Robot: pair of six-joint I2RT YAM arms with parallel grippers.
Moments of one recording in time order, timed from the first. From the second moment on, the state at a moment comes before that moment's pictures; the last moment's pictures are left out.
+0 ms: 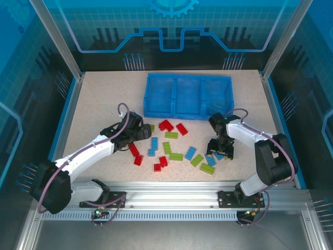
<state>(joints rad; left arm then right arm) -0.51 1.25 0.79 -0.49 -0.23 -0.69 0.33 1.55 0.89 -1.04 -0.04 0.61</state>
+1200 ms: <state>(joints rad) -0.51 1.19 0.76 -0.50 -0.23 -0.69 0.28 1.48 0.86 -0.88 0.00 0.60</state>
